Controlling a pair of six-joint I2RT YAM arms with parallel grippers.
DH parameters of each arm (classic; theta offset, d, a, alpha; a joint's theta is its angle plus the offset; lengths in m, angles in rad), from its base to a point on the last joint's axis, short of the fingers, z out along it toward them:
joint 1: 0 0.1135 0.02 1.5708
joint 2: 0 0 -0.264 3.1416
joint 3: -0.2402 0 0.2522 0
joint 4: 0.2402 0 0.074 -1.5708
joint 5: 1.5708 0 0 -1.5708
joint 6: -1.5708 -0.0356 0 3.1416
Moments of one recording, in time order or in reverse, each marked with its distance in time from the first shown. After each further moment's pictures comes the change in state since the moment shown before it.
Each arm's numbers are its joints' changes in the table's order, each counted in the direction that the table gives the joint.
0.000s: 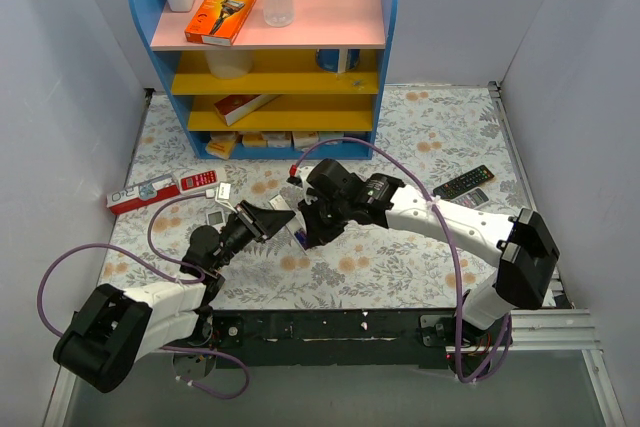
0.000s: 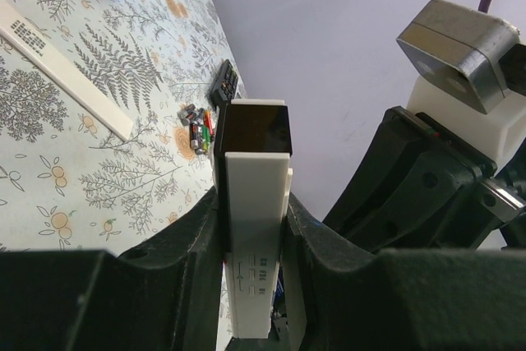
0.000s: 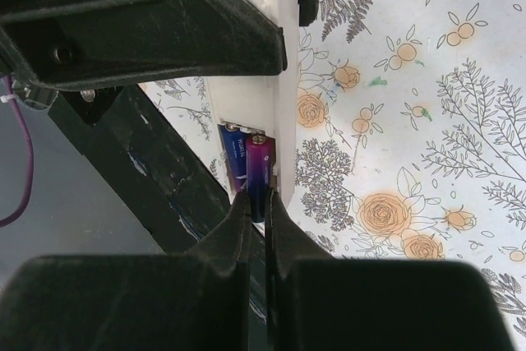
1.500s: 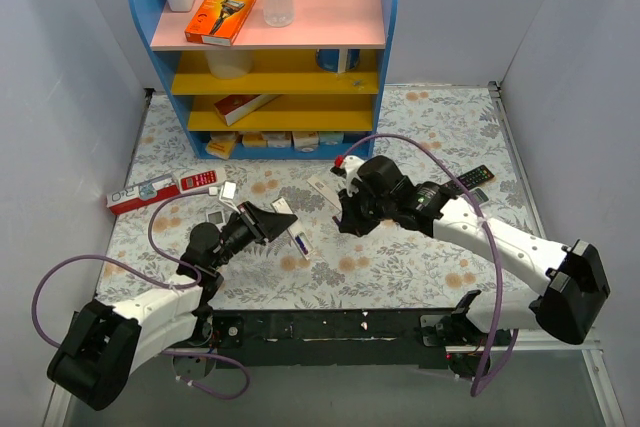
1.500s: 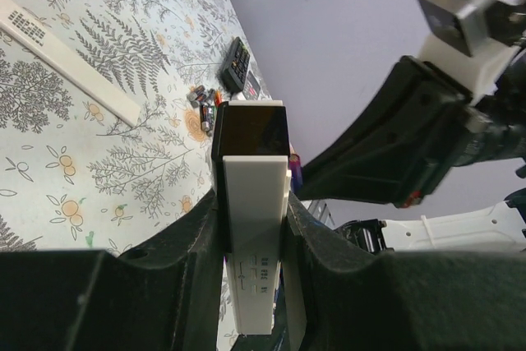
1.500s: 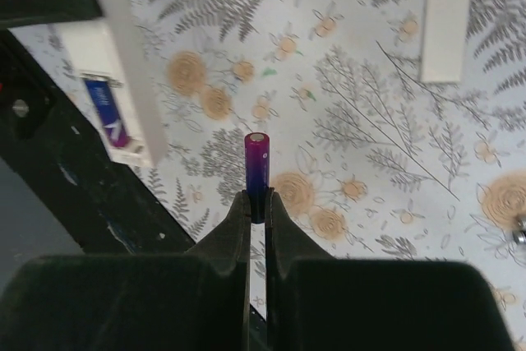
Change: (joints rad) left arm -0.001 0.113 -0.035 0.200 0.043 -0.101; right arm -0.204 0.282 0.297 -0.112 0.031 0.121
